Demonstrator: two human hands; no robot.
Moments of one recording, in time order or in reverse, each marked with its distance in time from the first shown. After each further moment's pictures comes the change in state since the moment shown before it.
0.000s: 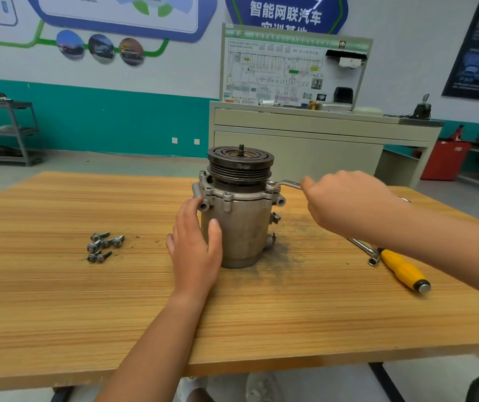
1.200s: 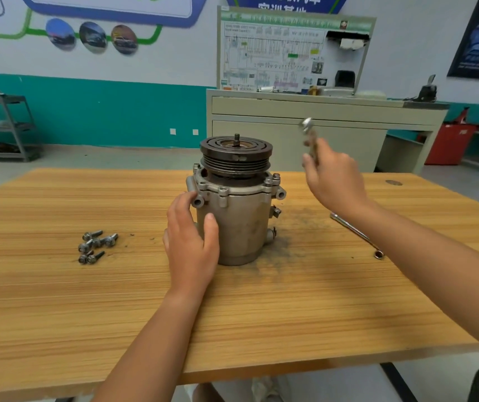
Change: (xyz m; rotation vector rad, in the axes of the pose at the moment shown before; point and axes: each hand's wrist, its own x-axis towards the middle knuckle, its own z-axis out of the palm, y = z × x) left_hand 0.007 -0.005 0.005 -0.070 0.011 0.033; right_hand 0.049 0.002 0.062 0.786 0.492 0.331
